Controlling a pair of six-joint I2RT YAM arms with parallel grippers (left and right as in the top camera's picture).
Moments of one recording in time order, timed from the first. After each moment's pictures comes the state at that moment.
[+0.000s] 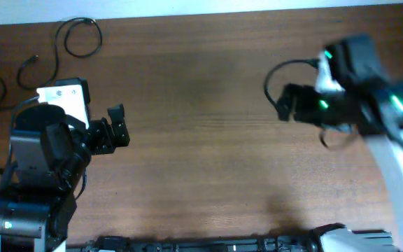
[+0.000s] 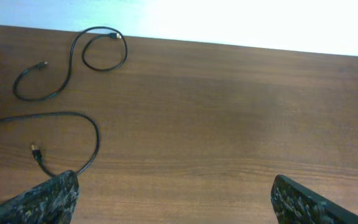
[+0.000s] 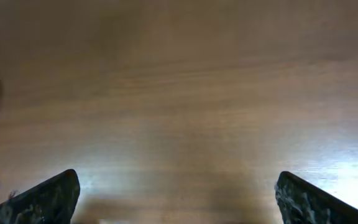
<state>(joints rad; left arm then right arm) -0.13 0.96 1.40 -1.04 -0.06 -0.15 0.21 1.33 1.68 -1.45 -0.10 0.41</state>
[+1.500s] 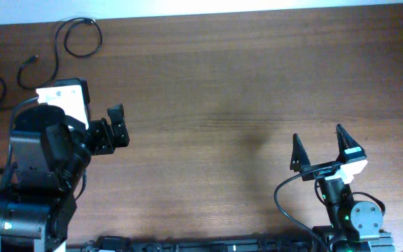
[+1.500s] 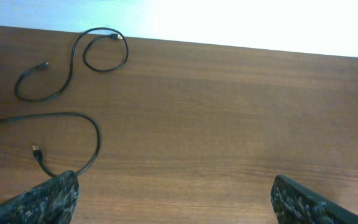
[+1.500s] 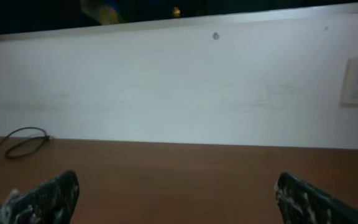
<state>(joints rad) -0.13 0.96 1.40 -1.04 -0.06 -0.15 -0.01 0.01 0.10 0.06 -0.17 0.09</state>
